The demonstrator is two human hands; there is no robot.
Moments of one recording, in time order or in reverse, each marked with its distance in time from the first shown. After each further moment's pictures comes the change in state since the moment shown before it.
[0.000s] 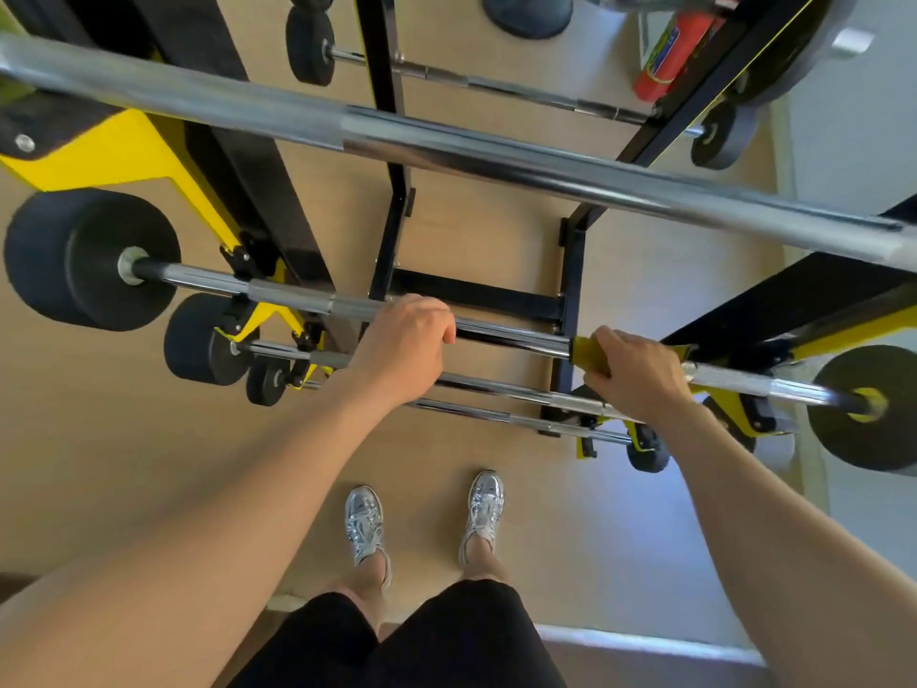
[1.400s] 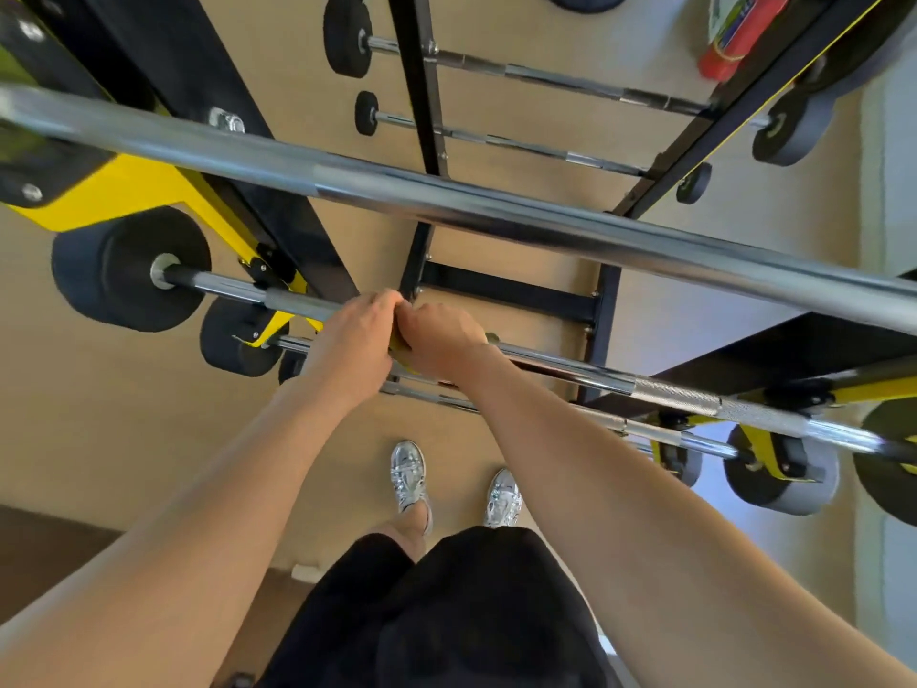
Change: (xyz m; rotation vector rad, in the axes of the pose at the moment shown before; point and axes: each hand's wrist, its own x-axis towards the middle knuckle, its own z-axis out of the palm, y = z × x) left_hand 0.006 -0.018 -0.031 0.094 -0.052 -0.342; right_hand 0.093 -0.218 -0.008 0.098 -0.071 -0.517
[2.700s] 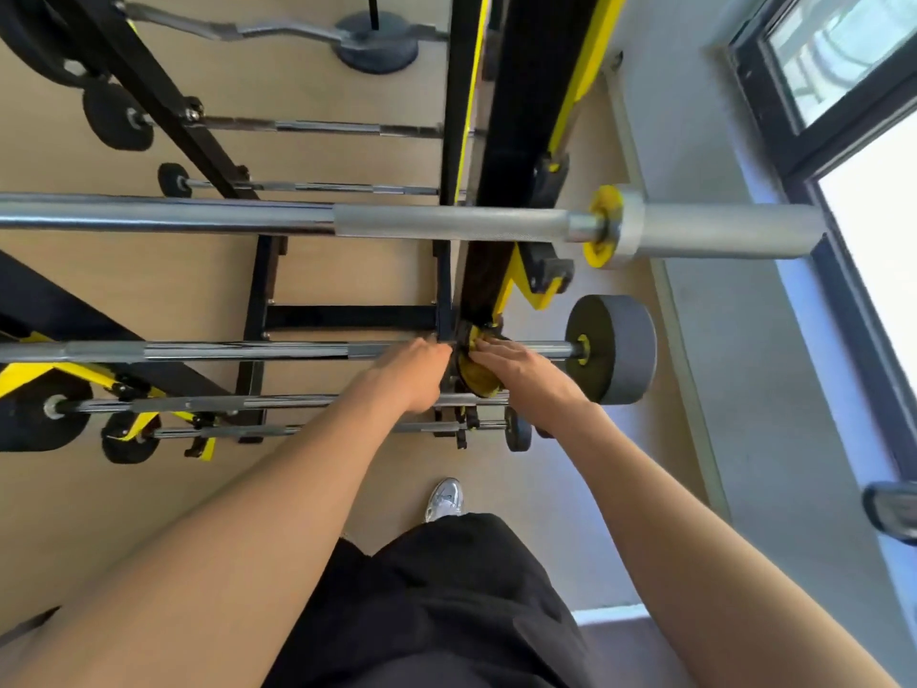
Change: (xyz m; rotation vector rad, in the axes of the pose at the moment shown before) left_hand -0.018 0.369 0.143 0.247 -0.393 0.373; right_hand -0.393 0.310 -0.005 0.177 0.185 0.177
